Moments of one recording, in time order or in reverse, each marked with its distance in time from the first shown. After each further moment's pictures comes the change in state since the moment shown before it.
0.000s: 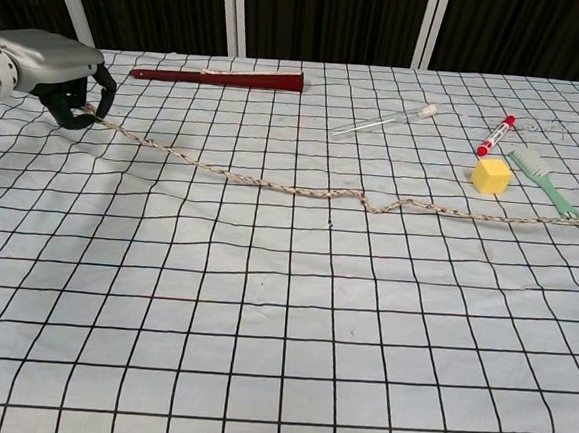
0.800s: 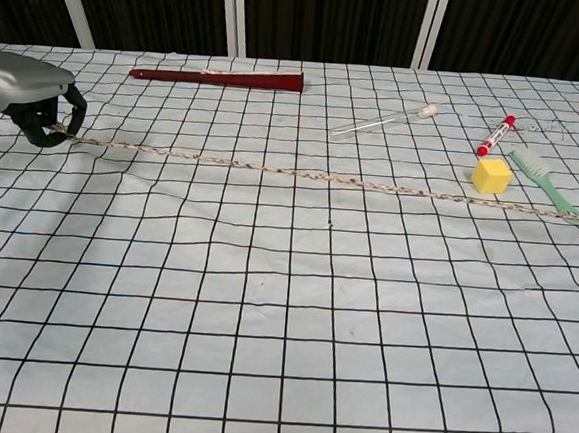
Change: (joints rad) left arm 0.055 -0.040 0.010 0.117 0.020 -0.051 -0.062; right arm -0.024 -0.040 0.001 0.083 -0.015 -0.047 0.035
